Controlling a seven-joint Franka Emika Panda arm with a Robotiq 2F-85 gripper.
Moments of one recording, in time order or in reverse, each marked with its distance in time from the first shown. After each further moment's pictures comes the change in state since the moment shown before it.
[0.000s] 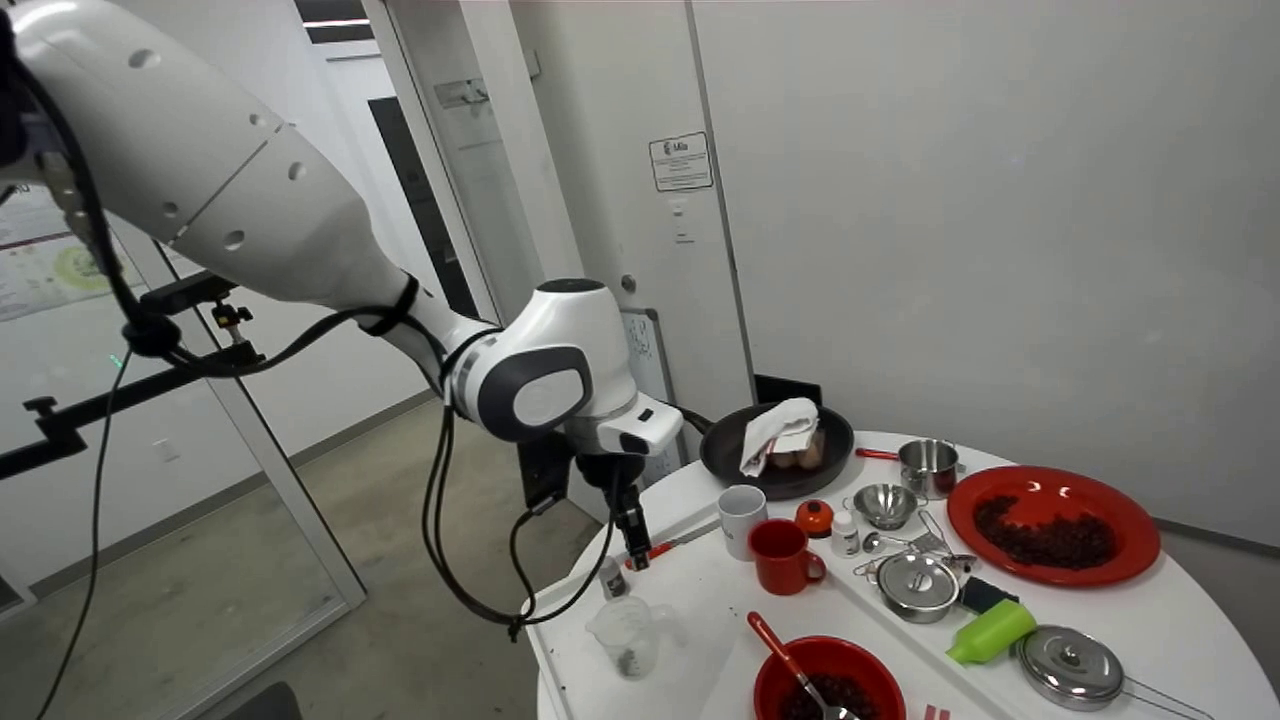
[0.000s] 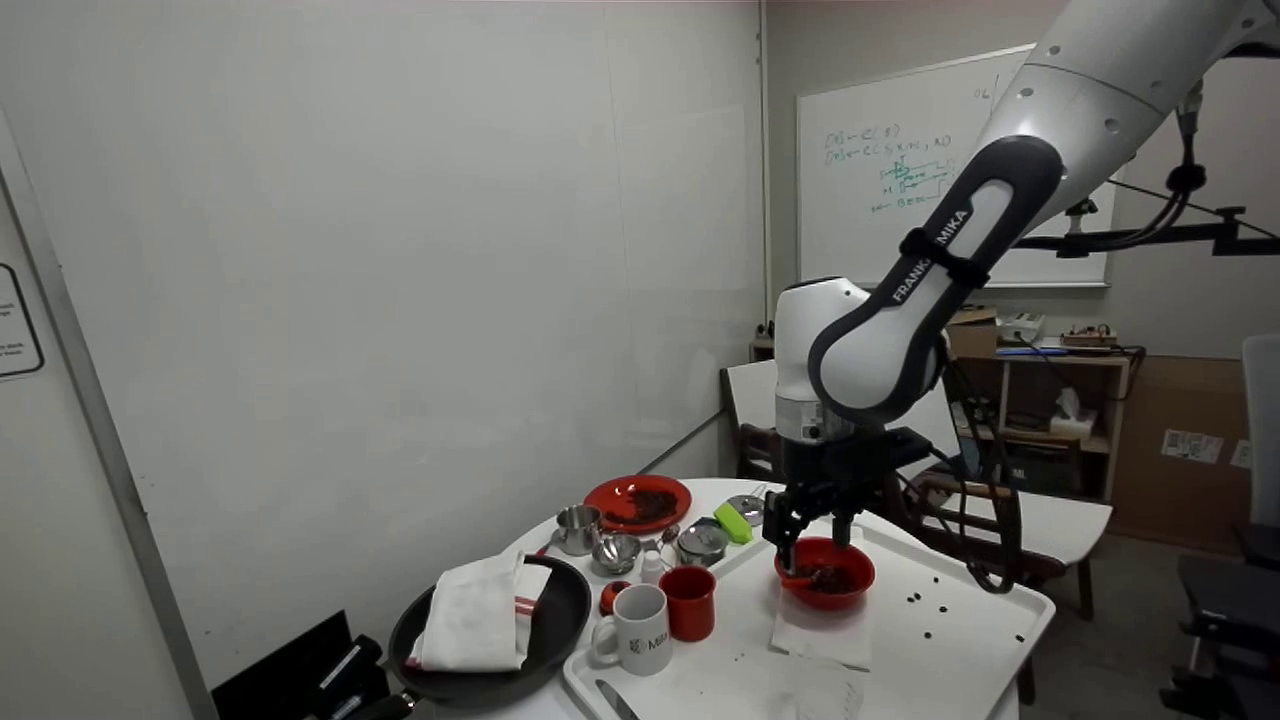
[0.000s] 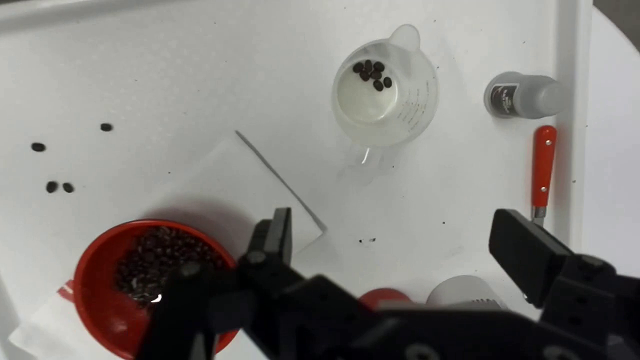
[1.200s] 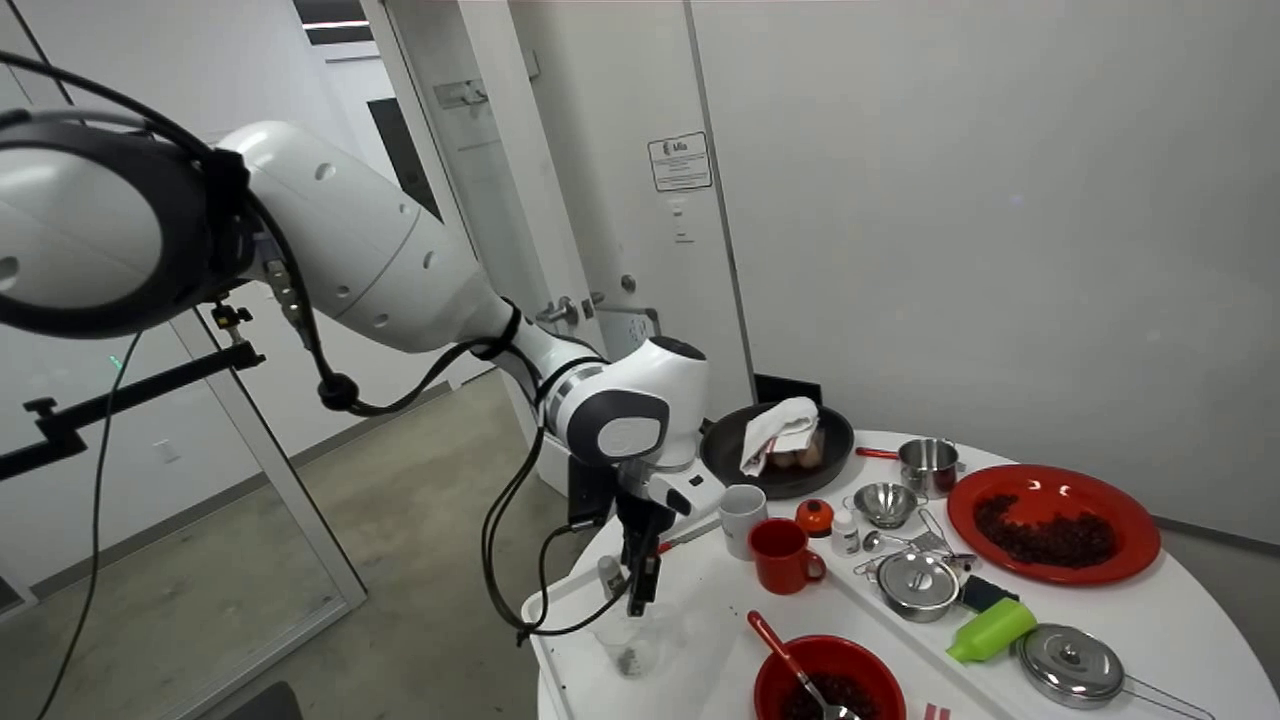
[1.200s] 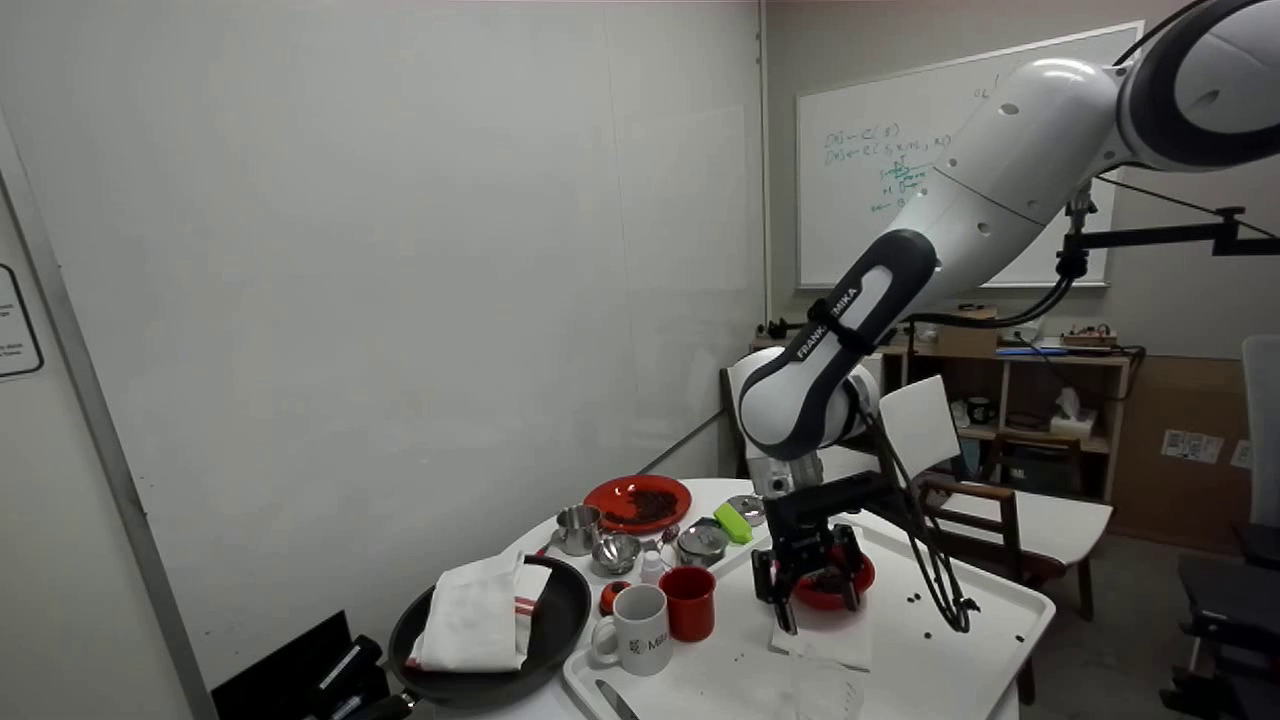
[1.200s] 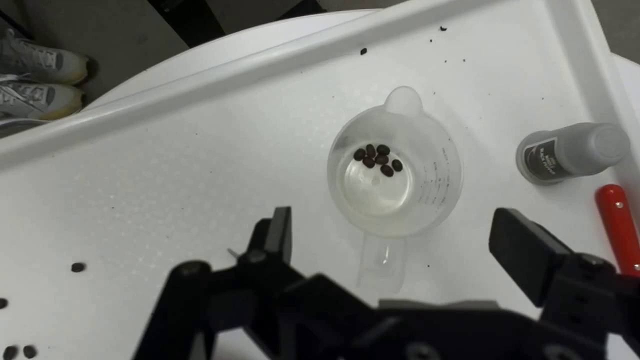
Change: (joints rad) arm 0.038 0.301 -0.068 0.340 0.186 -0.371 0.027
